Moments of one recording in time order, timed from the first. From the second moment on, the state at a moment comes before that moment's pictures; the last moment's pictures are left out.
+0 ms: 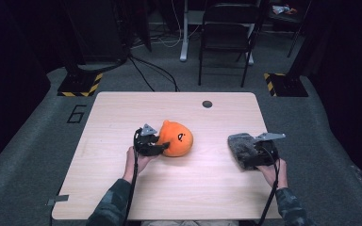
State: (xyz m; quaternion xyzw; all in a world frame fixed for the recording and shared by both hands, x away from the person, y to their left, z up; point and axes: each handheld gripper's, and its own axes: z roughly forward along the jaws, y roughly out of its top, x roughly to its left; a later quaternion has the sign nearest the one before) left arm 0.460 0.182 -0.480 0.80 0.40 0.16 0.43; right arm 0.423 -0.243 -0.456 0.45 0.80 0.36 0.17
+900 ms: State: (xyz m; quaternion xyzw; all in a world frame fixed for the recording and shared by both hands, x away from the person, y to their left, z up) left arm 0.436 0.165 -0.461 0.77 0.40 0.18 0.48; right arm 0.432 -0.239 -0.459 0.45 0.81 0.34 0.15
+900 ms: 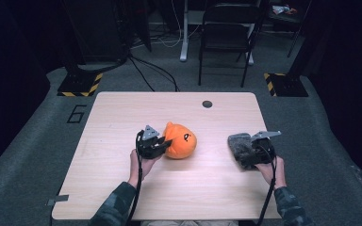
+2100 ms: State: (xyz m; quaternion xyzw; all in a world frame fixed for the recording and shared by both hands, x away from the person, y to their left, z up) left arm 0.399 0.129 -0.465 0.75 0.42 0.16 0.48; right arm 0.435 -0.238 -0.465 0.48 0.80 0.32 0.14
